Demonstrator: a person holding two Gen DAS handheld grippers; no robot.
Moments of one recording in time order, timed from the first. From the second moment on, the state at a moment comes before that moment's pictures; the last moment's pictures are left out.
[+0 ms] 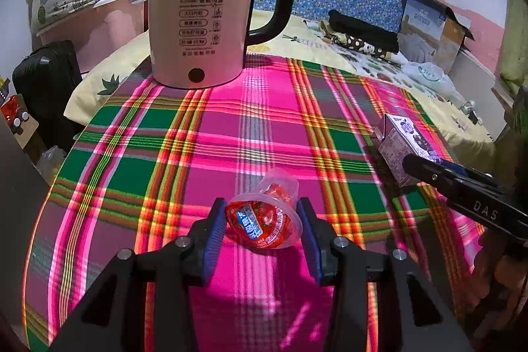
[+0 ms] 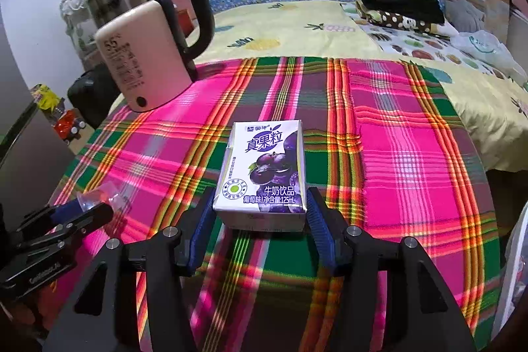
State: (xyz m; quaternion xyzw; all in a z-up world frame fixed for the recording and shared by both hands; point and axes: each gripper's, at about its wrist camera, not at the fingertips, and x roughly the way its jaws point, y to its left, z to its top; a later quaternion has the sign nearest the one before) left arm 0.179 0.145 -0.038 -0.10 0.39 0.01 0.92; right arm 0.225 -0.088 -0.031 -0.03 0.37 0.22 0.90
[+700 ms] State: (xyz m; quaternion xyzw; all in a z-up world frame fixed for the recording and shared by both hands) left arm 0.114 0.055 -0.010 -0.08 0.37 -0.04 0.92; right arm 0.151 -0.160 -0.010 -0.01 0.35 0.23 0.91
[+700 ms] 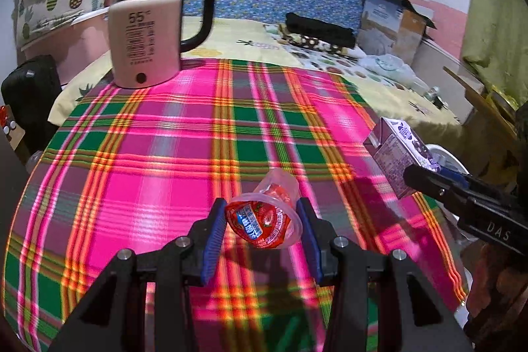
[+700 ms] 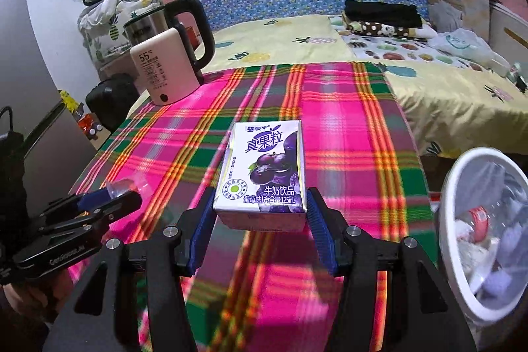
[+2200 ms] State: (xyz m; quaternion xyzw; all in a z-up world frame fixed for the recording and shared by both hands) left arm 0.170 -0.200 -0.004 0.03 0.38 -0.27 0.89; right arm 0.134 -0.354 -0.029 0.08 0.36 0.02 0.93
